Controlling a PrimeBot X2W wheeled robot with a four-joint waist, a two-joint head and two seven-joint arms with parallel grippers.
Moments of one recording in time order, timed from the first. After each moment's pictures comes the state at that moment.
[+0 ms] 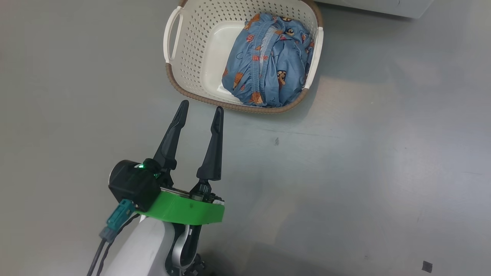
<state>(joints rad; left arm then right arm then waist) -0.35 0.03 -0.55 -0.08 -0.39 0.10 -0.25 -1.26 -0.30 0.10 0.45 1.34 -0.11 0.67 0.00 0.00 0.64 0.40</state>
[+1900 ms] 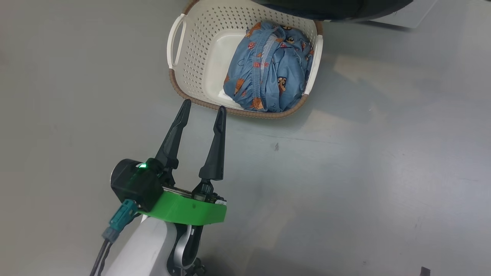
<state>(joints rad) -0.36 0.03 -0.56 -0.09 -0.38 0.11 -0.25 -1.20 -0.28 0.13 0.45 1.42 -0.08 0.81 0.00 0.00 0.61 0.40</state>
